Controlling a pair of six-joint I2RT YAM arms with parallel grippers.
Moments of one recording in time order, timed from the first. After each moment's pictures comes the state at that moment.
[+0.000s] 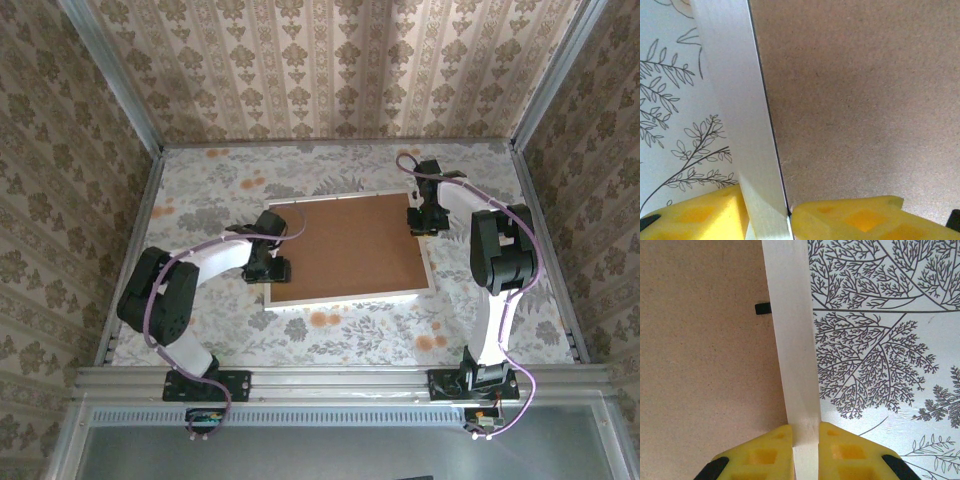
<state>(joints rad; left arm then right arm) -0.54 1.65 0.92 -0.65 0.05 -0.45 0.13 2.00 1.44 -0.87 0.00 0.18</state>
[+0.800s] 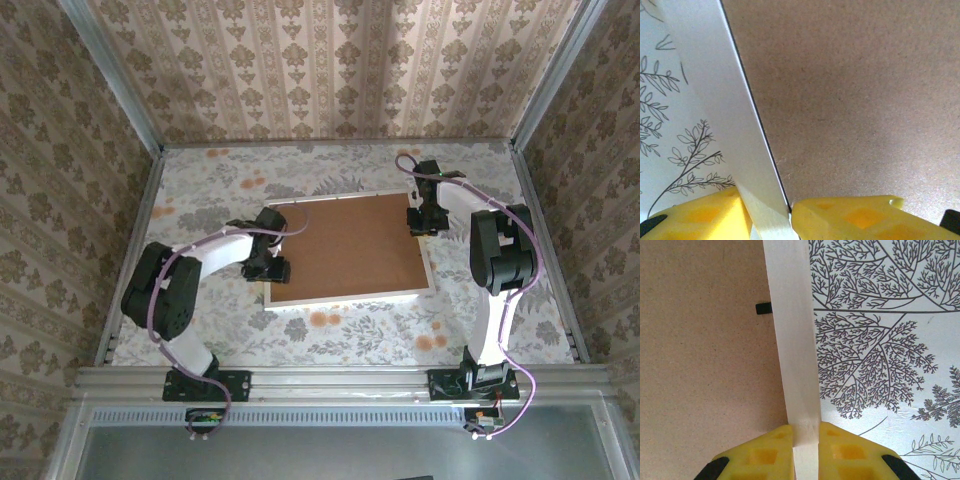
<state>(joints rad) -0.53 1.70 0.97 -0.73 0.06 -0.33 0.13 2.00 1.44 -0.87 0.02 0.18</state>
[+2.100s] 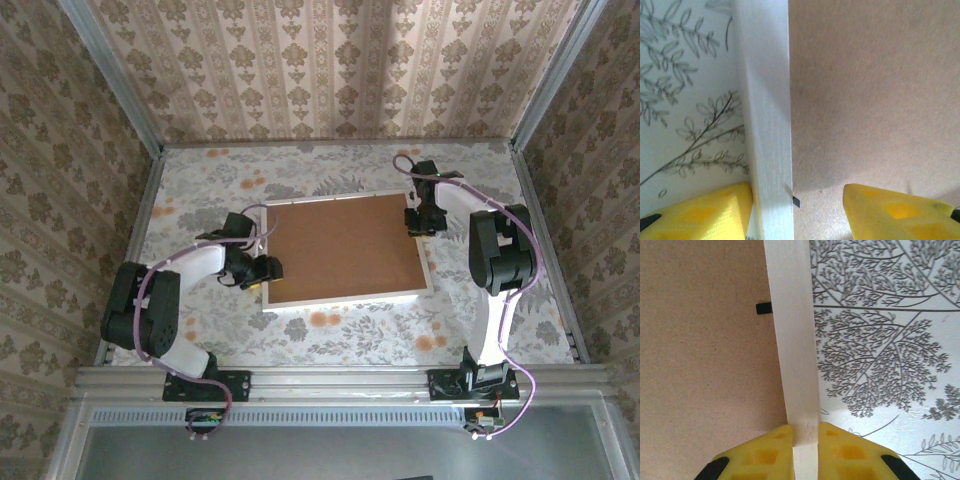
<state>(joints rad) -0.33 1.54 0.79 -0.57 0.35 -0.42 0.15 2.00 1.44 -0.87 0.01 0.18</state>
